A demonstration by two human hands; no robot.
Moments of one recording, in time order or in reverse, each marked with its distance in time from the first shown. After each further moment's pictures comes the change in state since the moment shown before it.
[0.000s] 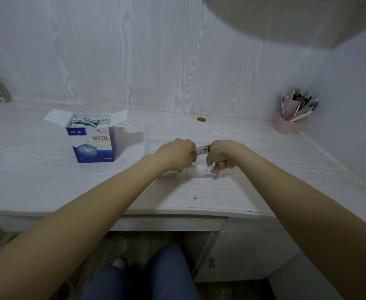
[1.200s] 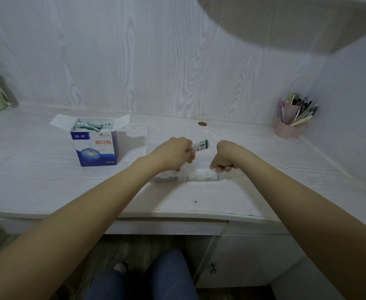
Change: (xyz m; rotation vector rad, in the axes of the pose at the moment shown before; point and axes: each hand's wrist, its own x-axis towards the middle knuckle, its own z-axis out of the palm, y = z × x) left_hand -0.008 -0.007 -0.011 -0.137 0.082 0.025; right_hand -0.008 0.009 -0.003 -0.219 0.122 0.031
